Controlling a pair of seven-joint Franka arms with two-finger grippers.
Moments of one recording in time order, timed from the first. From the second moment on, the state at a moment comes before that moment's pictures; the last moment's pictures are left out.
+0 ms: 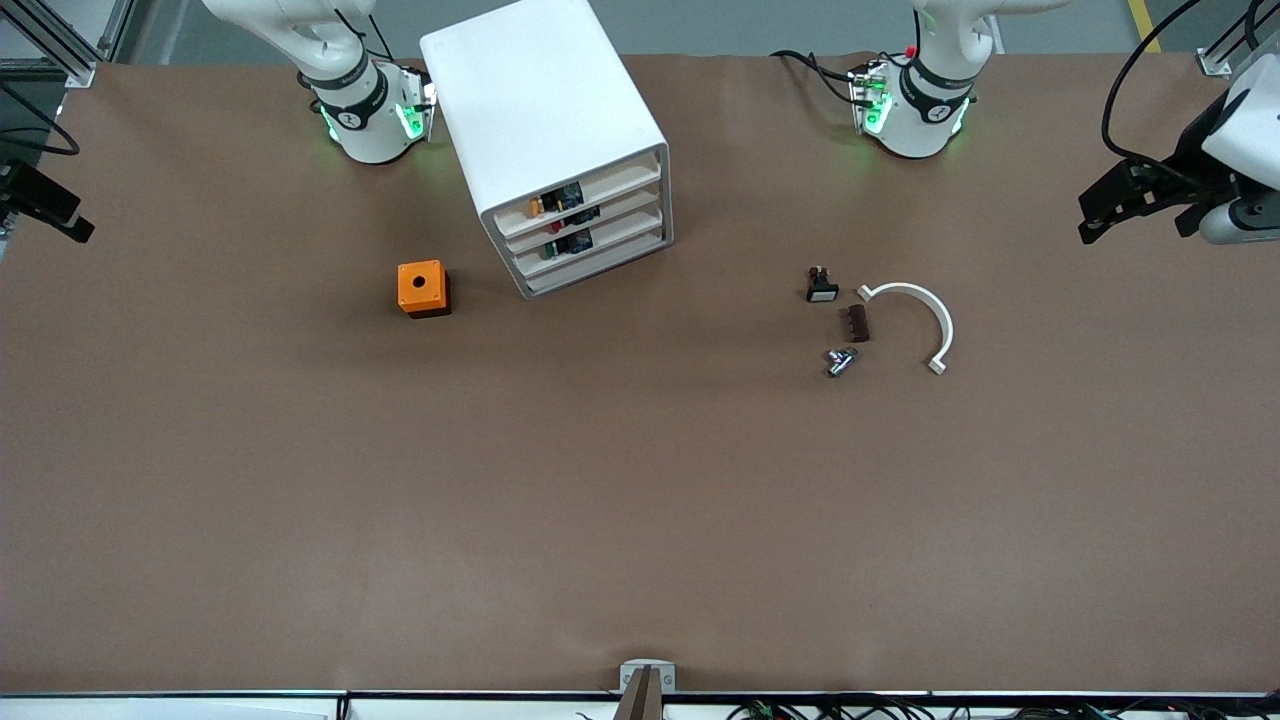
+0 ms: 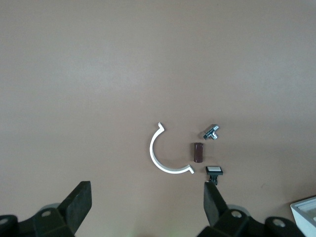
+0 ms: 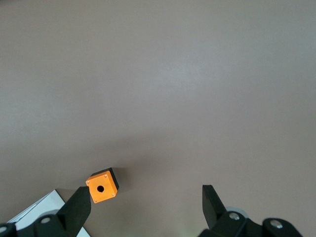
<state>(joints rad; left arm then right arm) 0.01 -0.07 -0.13 -1.58 0.03 1.51 -0.15 0.04 -0.13 -0.15 -1.64 -0.03 1.54 0.09</state>
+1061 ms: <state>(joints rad) -0.02 0.19 -0.14 -1.54 0.03 1.51 -0.35 0.04 -0.13 -0.15 -1.64 -0.03 1.55 0.09</state>
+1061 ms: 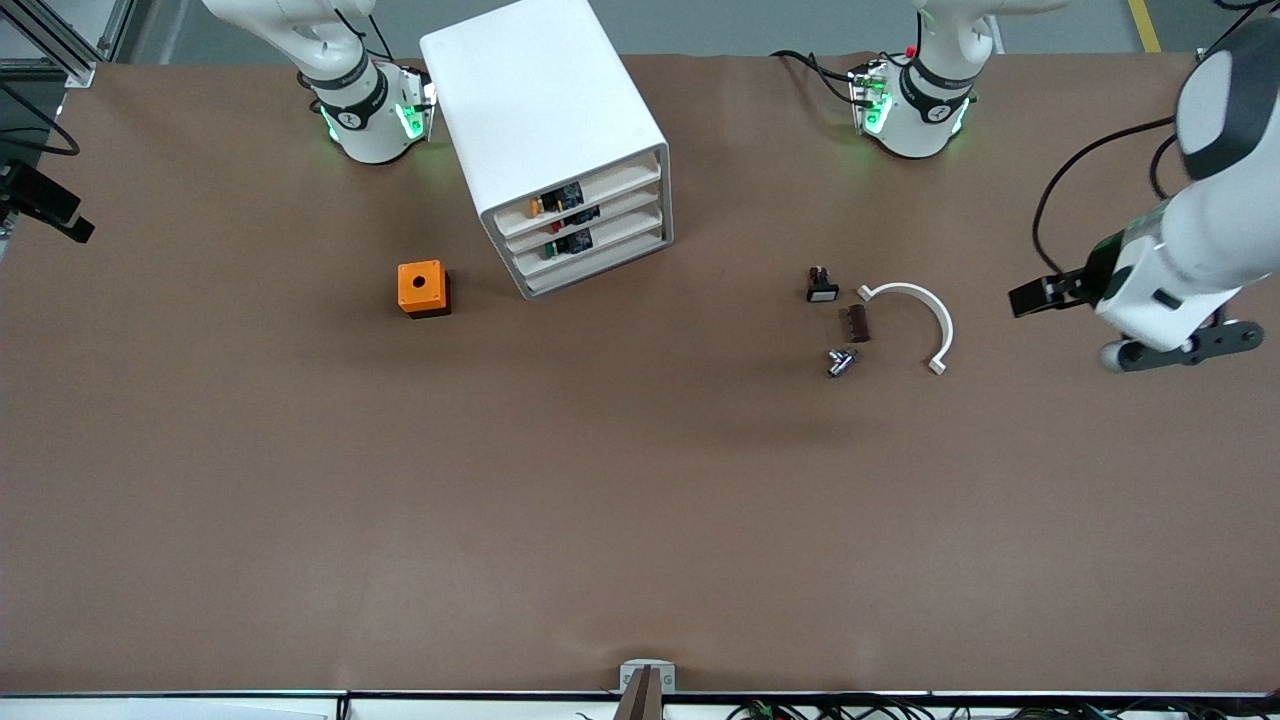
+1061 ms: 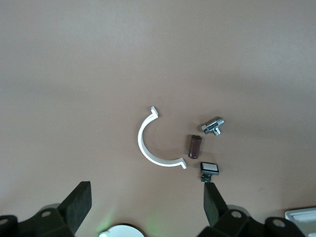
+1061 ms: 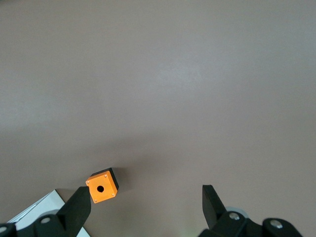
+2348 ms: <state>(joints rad) -0.32 0.44 -0.16 -1.52 -0.25 1.50 -1.57 0.03 -0.11 -0.14 -1.71 0.00 1.56 0.26</state>
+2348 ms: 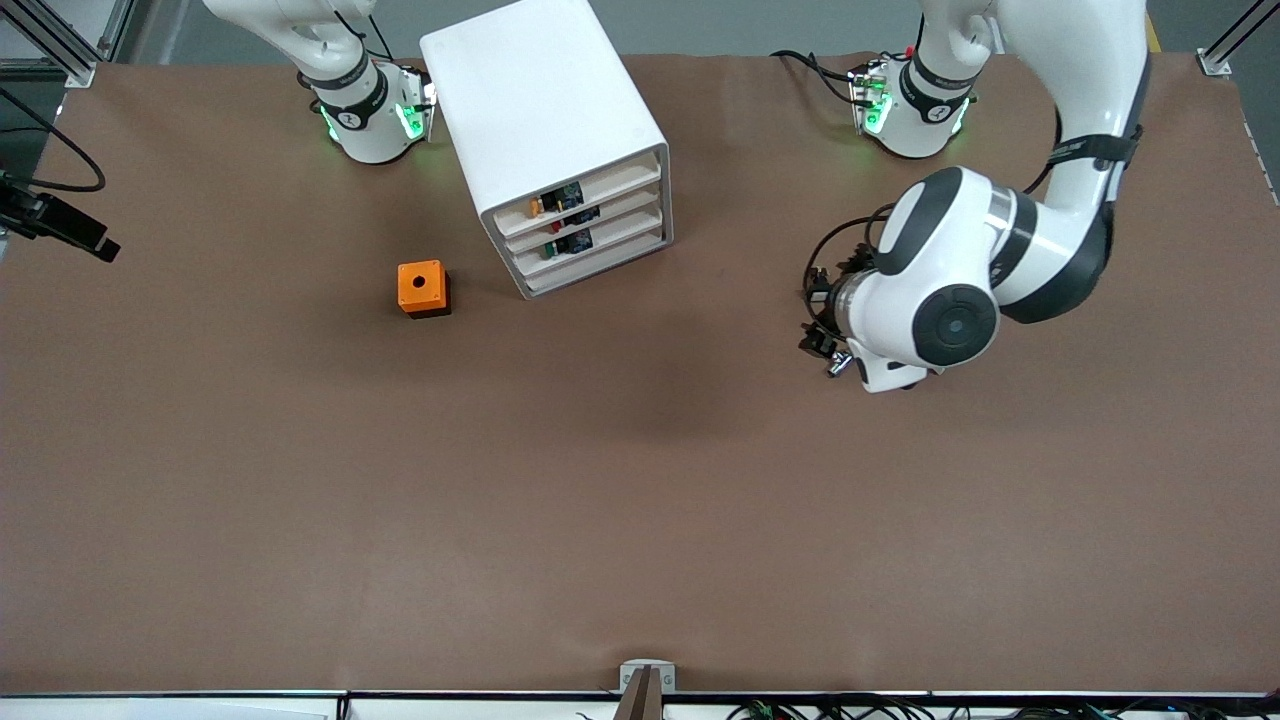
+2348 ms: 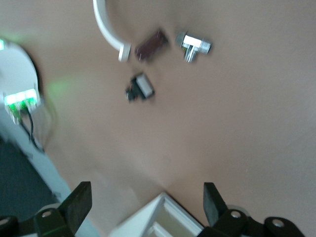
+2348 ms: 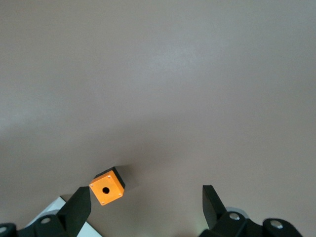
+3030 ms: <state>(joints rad) -0.42 0.54 -0.16 -1.52 -0.66 1.50 -2.25 0.10 -0.05 -0.13 -1.72 0.09 1.56 0.53</state>
